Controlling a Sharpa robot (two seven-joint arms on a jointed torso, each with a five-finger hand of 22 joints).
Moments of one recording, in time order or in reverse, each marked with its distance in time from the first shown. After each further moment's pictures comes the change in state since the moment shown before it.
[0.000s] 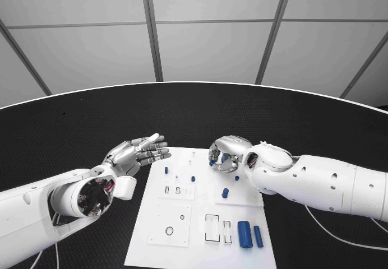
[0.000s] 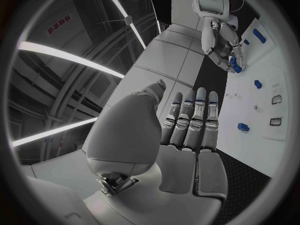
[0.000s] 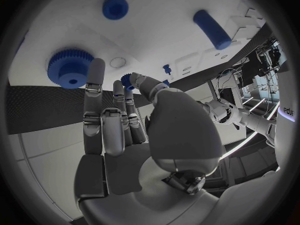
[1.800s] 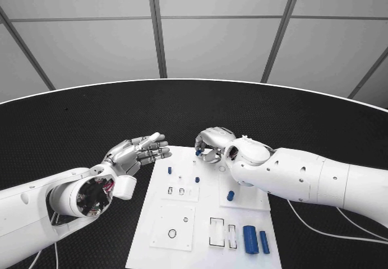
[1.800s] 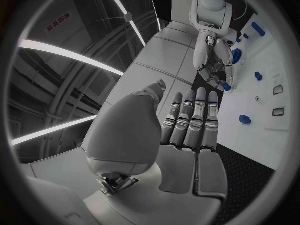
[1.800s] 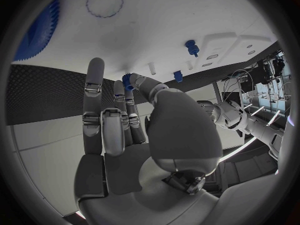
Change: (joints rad) left arm 0.029 0.004 0.000 0.004 0.000 0.001 -0.005; left_hand 0.000 0.000 0.003 -0.003 0.000 -0.004 -0.004 0.000 -0.001 0.000 0.000 -0.005 0.000 0.000 0.000 0.000 0.000 0.000 0.000 0.000 0.000 -0.002; right arm 0.036 0.168 0.004 -0.161 -0.051 -0.047 -0.031; right_hand 0.001 0.000 0.003 0.003 -0.011 -0.004 -0.004 0.011 0.000 0.000 0.000 0.000 0.001 0.000 0.000 0.000 0.000 0.000 0.000 0.000 0.000 -0.003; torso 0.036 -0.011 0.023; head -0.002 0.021
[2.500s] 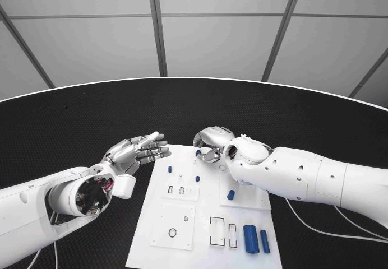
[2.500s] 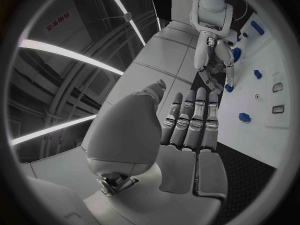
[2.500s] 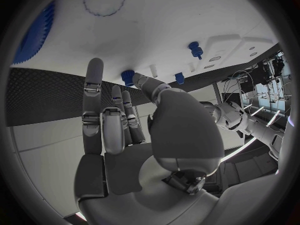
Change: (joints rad) left arm 0.002 0.001 0.000 -0.002 0.000 0.000 -0.002; left_hand 0.000 0.000 0.000 0.000 0.000 0.000 0.000 -0.004 0.000 -0.004 0.004 0.000 0.000 0.000 0.000 0.000 0.000 0.000 0.000 0.000 0.000 -0.001; right arm 0.000 0.006 0.000 -0.014 0.000 -0.001 0.007; right_hand -0.044 -0.071 0.011 0.025 -0.052 -0.180 0.023 -0.102 0.048 -0.162 0.048 -0.089 -0.040 -0.002 0.024 -0.007 0.000 0.000 -0.004 0.011 -0.020 -0.020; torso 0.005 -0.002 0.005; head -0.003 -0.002
